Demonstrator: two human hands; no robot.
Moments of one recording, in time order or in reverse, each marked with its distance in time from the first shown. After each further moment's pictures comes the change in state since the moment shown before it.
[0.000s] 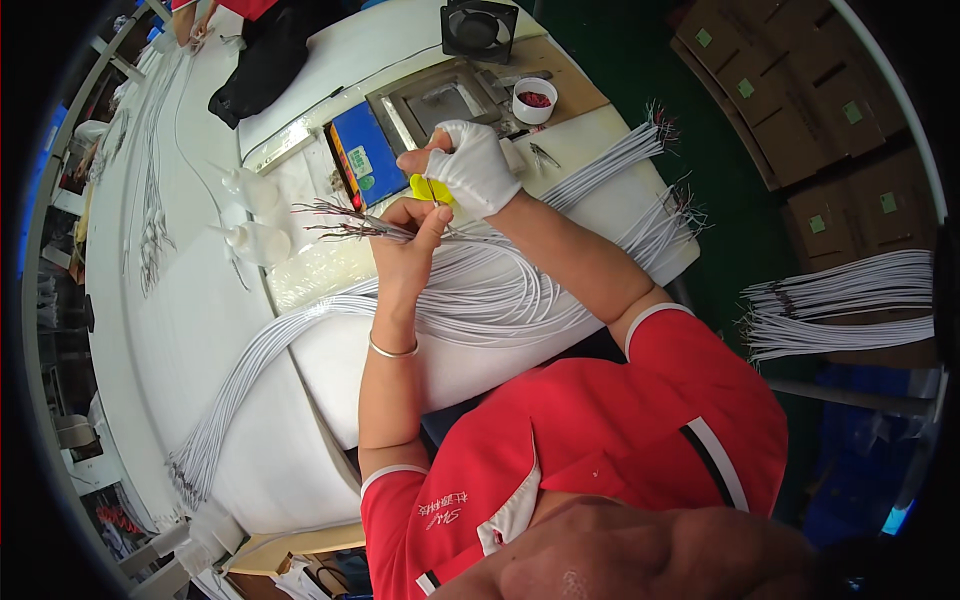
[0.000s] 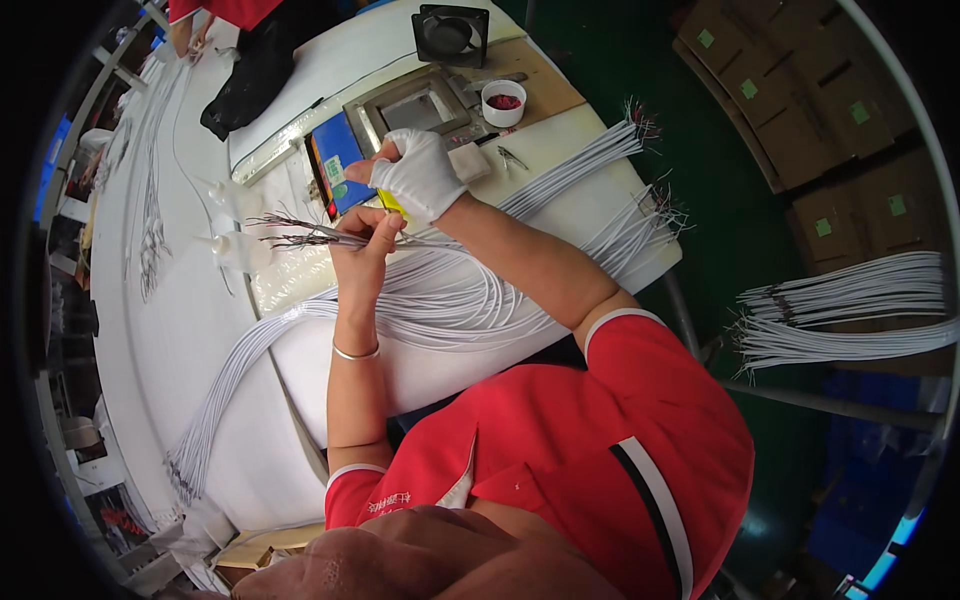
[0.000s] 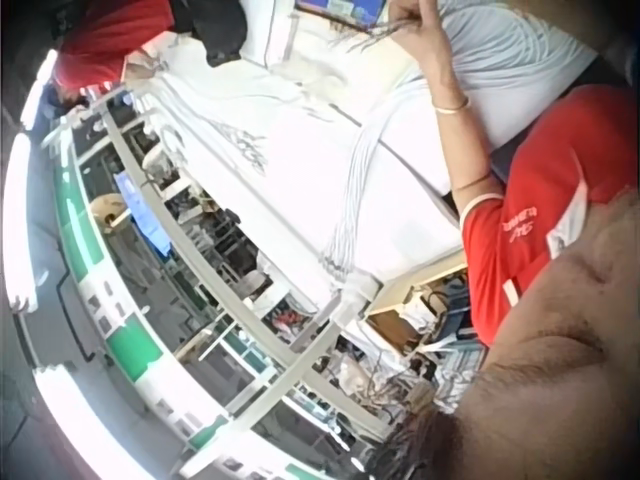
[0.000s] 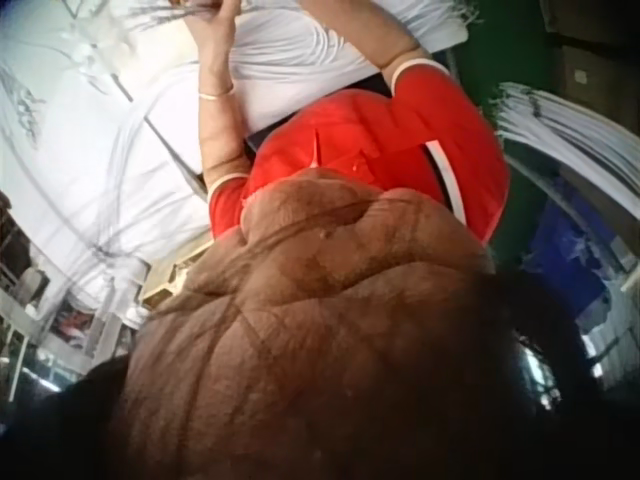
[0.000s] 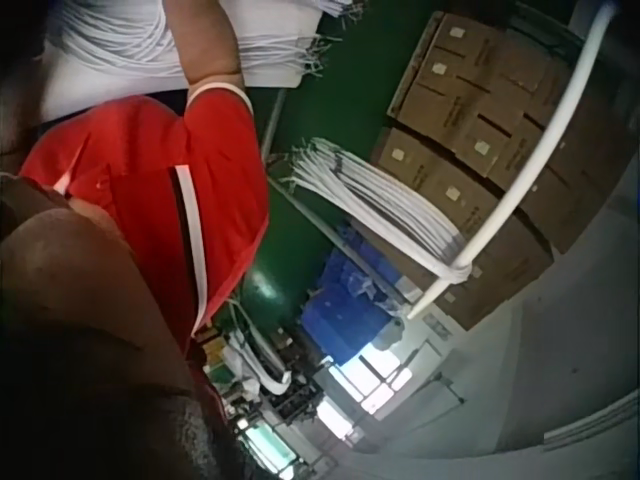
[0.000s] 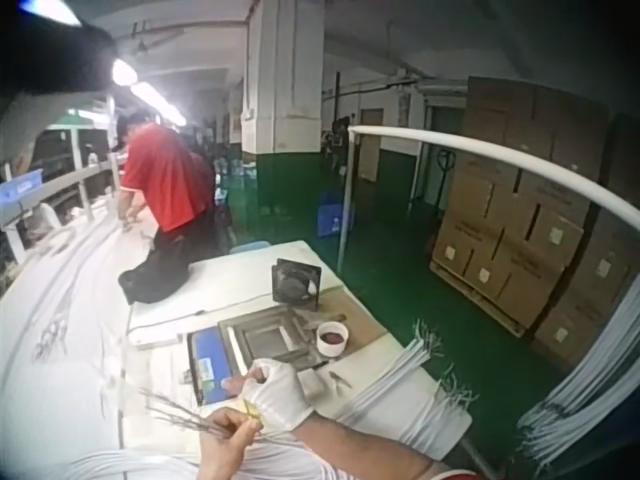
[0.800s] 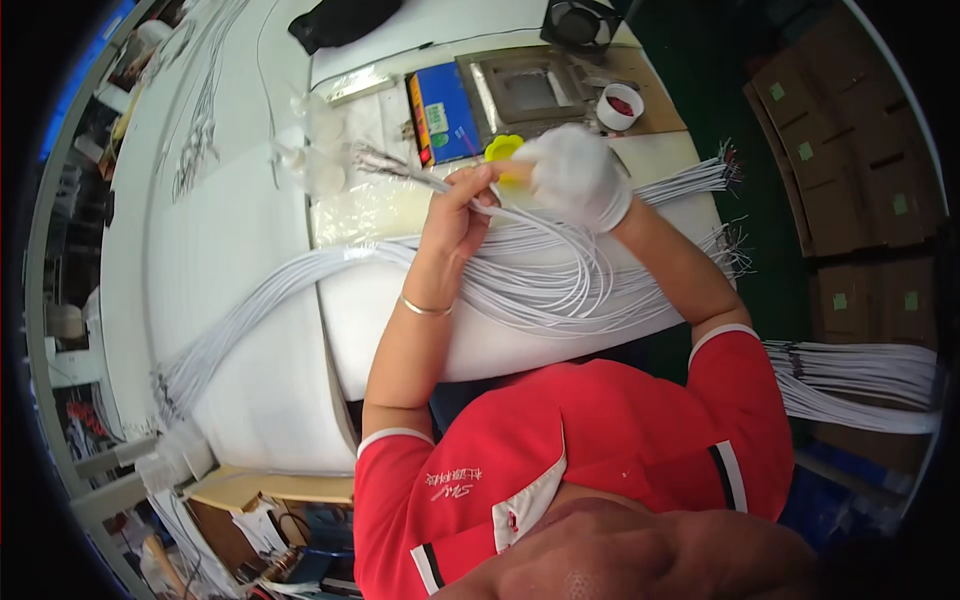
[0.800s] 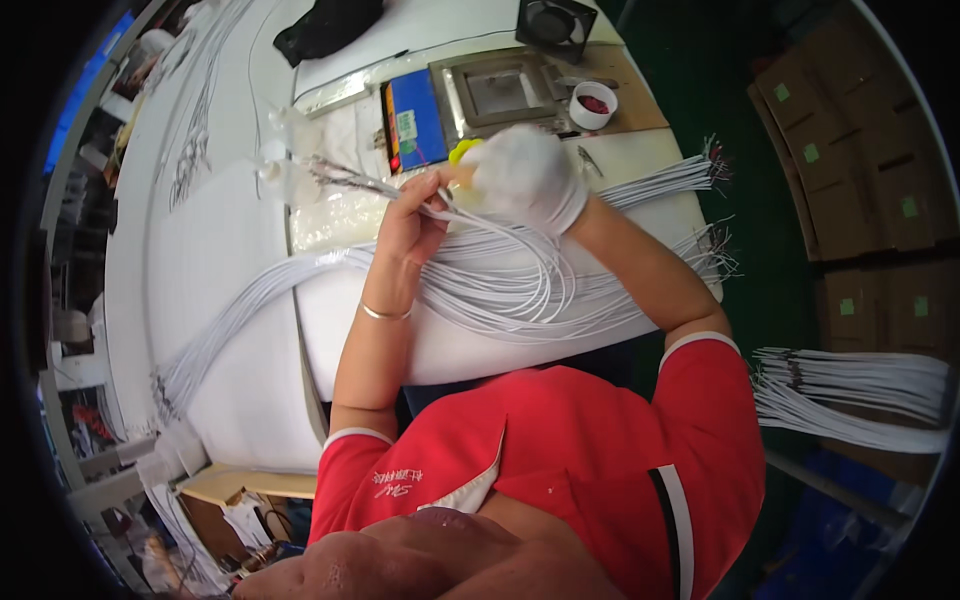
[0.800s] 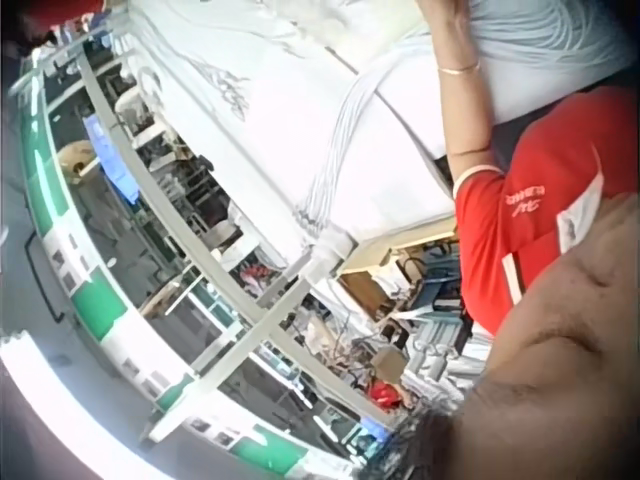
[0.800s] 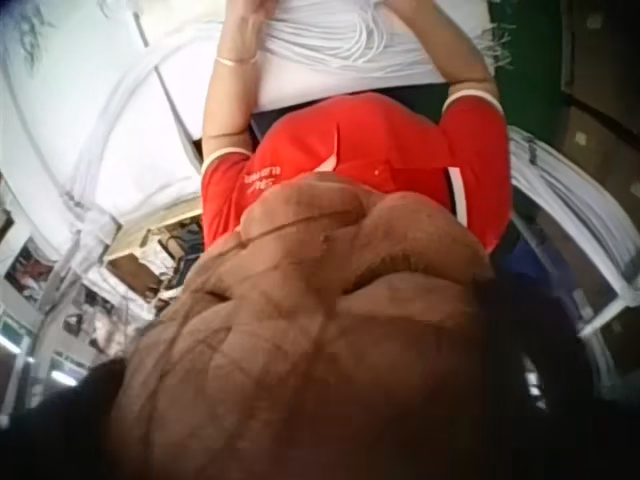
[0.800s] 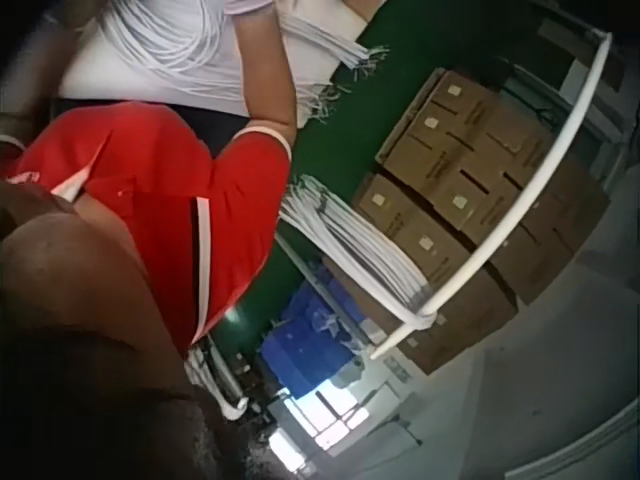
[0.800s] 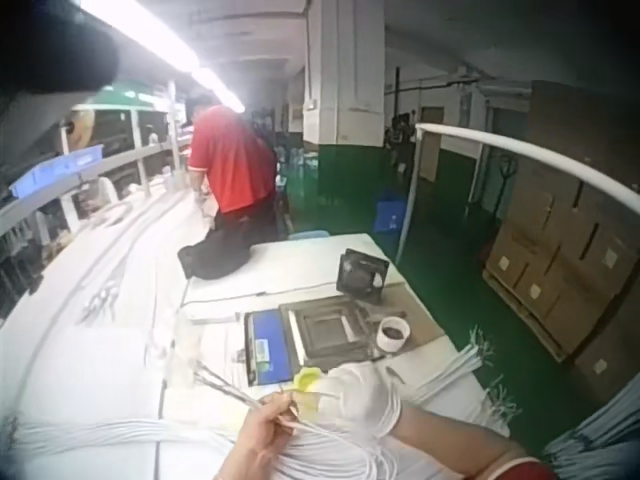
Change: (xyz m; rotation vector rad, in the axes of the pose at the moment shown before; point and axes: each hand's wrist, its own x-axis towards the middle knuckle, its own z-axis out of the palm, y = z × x) left_hand 0.011 -0.027 -0.031 -0.727 -0.049 -0.323; right_hand -0.007 -0.009 -0.039 -1.059 -0.376 -1.241
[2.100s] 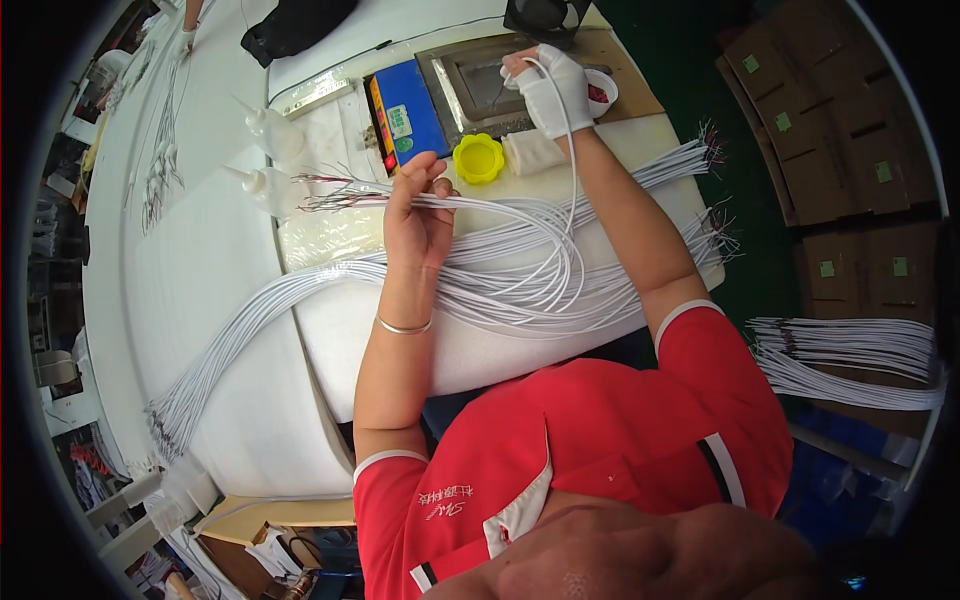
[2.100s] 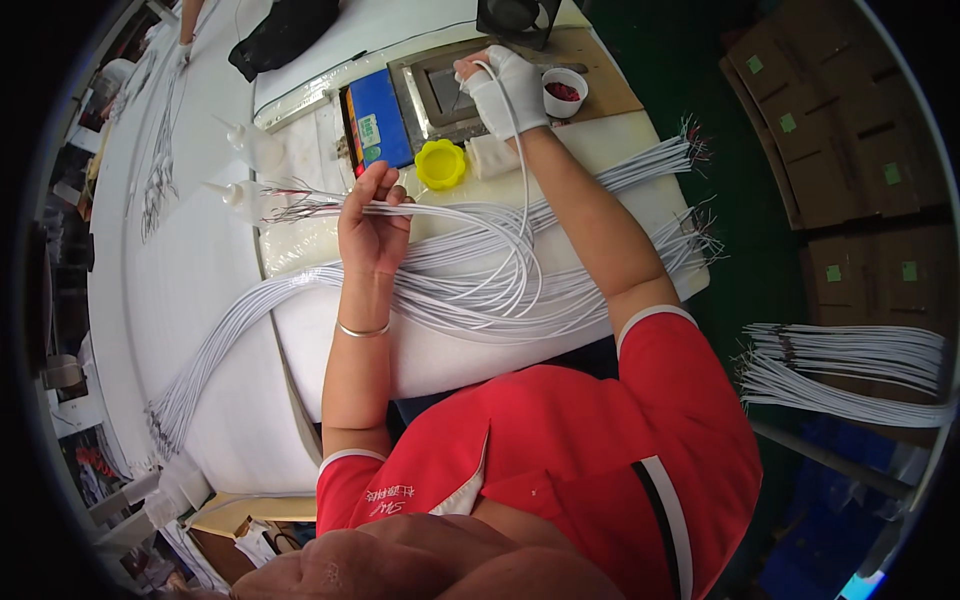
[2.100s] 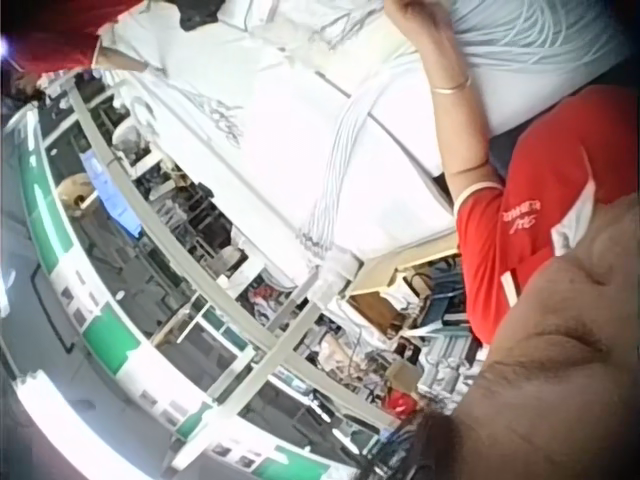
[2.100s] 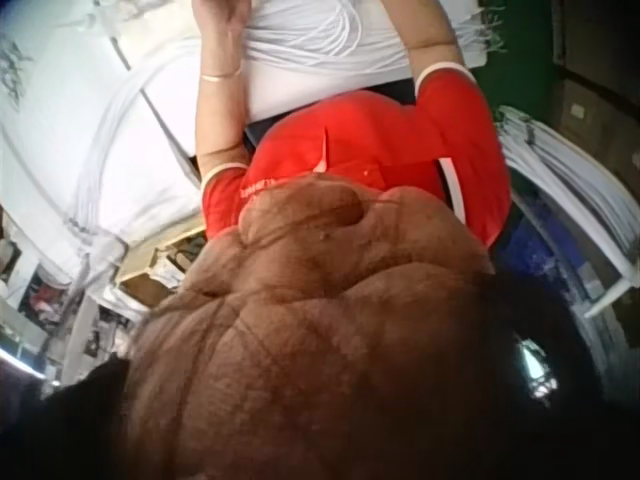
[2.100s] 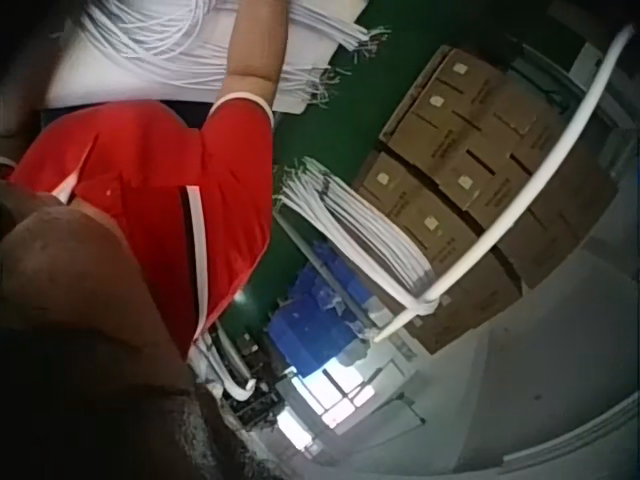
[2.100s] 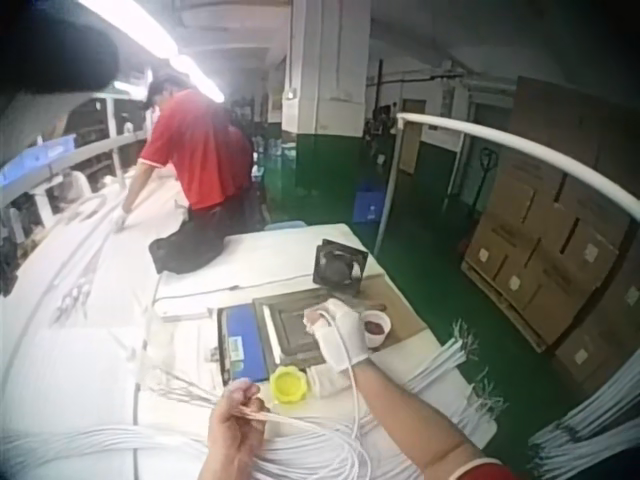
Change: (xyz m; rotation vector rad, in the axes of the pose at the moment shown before) left_hand 0.000 0.001 0.002 -0.173 0.183 0.173; right_hand -0.003 0.073 0.065 0.729 0.363 1.151
